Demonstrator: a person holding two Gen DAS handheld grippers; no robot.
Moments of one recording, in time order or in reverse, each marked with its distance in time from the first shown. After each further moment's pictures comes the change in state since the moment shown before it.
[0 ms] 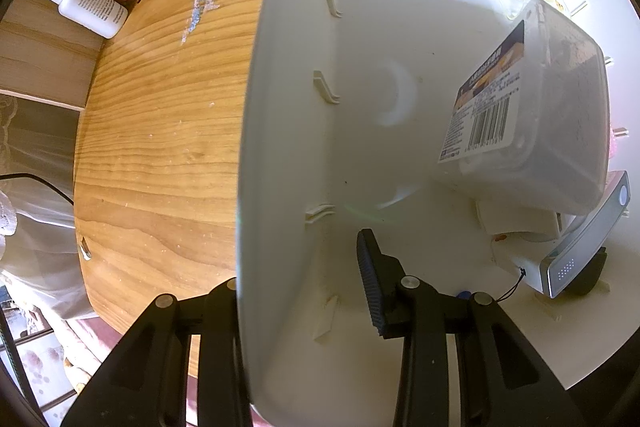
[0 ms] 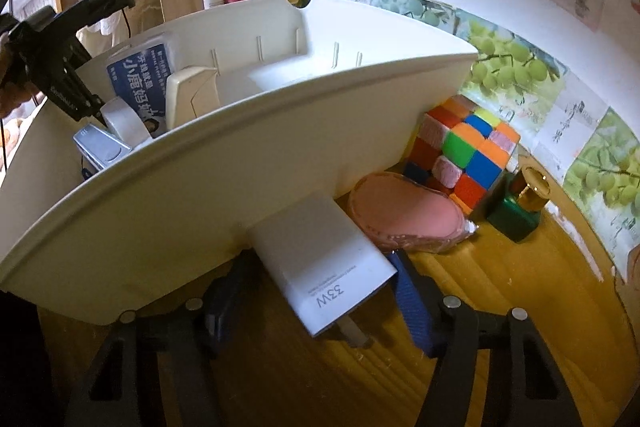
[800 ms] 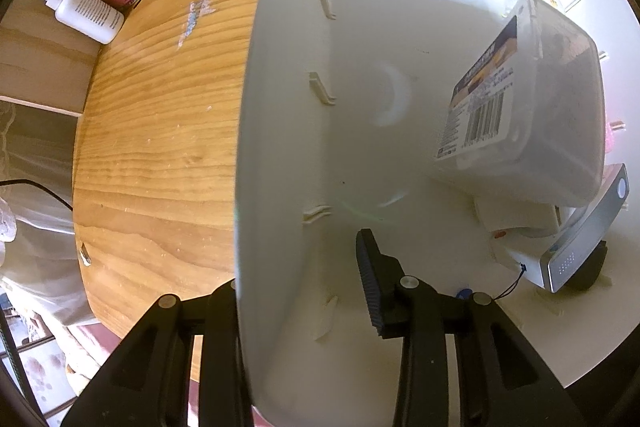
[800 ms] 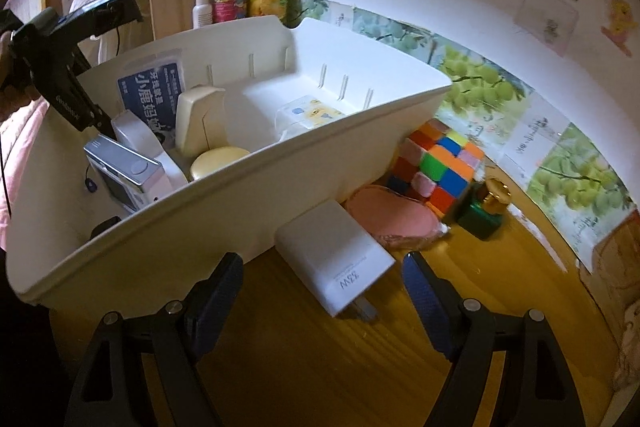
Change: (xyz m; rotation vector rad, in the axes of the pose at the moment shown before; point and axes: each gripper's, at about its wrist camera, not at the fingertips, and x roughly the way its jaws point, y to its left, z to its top) left arm -0.006 -0.004 -0.003 0.020 -0.010 -0.006; right arm -0.025 0.022 0.004 -0.007 -0.037 -0.110
